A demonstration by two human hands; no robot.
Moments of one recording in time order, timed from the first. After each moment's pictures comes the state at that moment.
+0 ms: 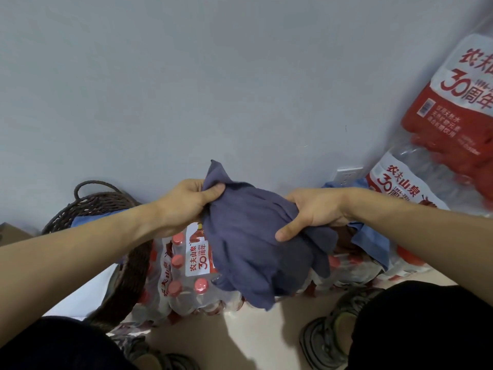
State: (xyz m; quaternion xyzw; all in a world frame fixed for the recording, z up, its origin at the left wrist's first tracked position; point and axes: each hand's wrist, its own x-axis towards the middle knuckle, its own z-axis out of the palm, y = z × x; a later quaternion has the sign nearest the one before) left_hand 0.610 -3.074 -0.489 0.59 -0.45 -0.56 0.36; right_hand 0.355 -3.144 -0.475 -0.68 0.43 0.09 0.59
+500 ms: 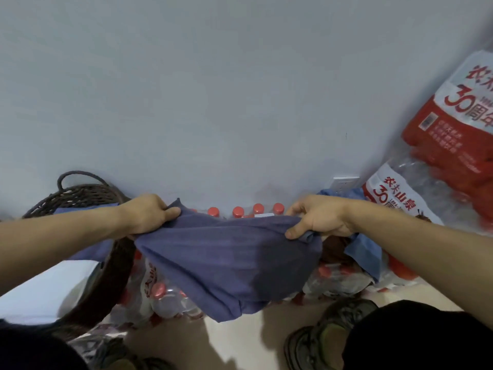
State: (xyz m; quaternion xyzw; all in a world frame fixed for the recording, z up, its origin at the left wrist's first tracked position) left_hand 0.669 -3.077 -0.517 0.80 -0.55 -0.25 -0.01; right_hand 0.340 -3.162 -0.499 -0.64 0.54 0.07 0.55
